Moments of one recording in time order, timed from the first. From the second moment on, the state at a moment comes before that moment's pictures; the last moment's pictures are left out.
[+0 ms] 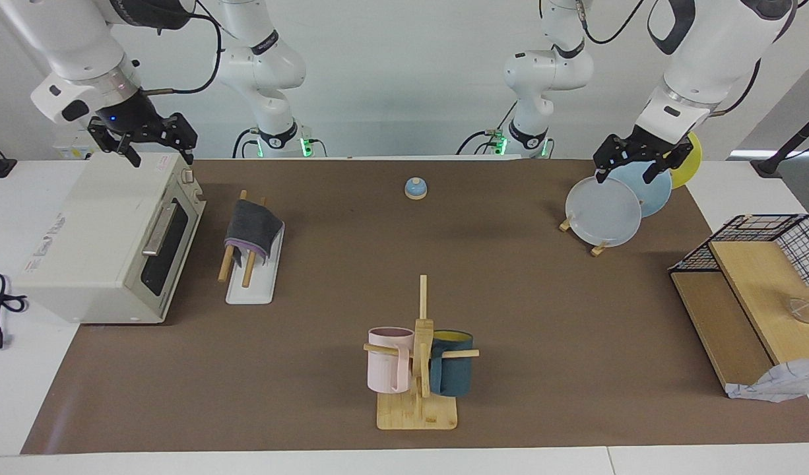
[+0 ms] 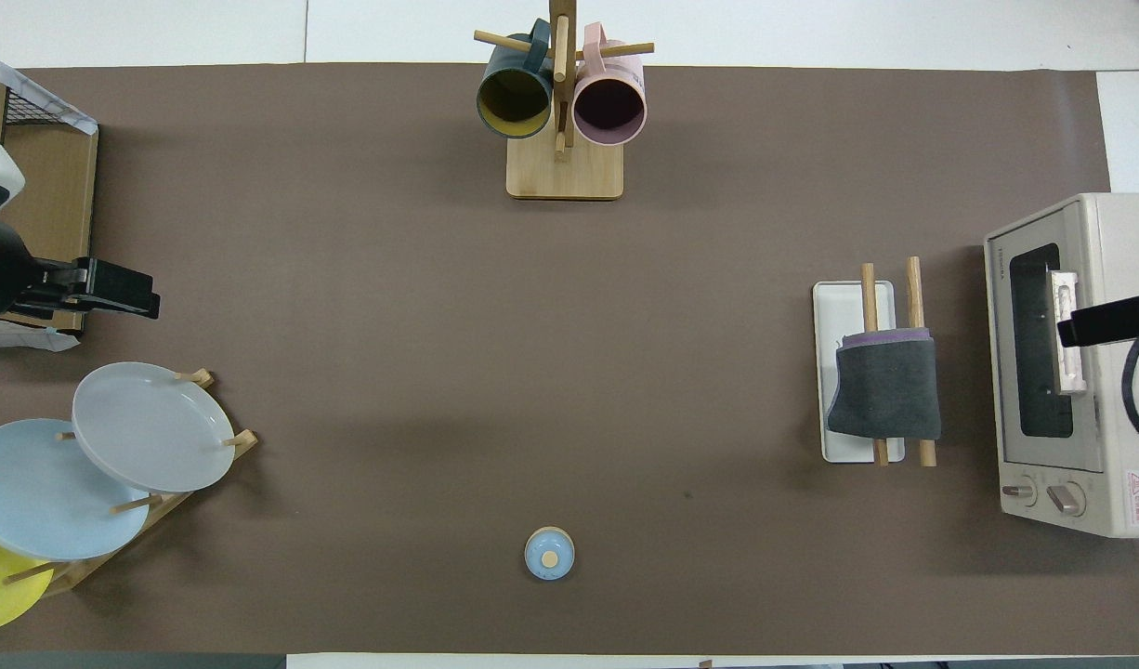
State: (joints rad) left arm -0.06 -0.05 -0.05 -1.65 -0.03 1.57 -0.02; right arm -0.07 -0.05 -0.02 -1.61 -0.02 1.45 -0.13
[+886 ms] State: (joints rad) left arm -0.06 -0.05 -0.05 -1.65 -0.03 1.57 -0.02; right arm 0.18 0.00 -0.21 -1.52 -0.02 1.32 -0.04
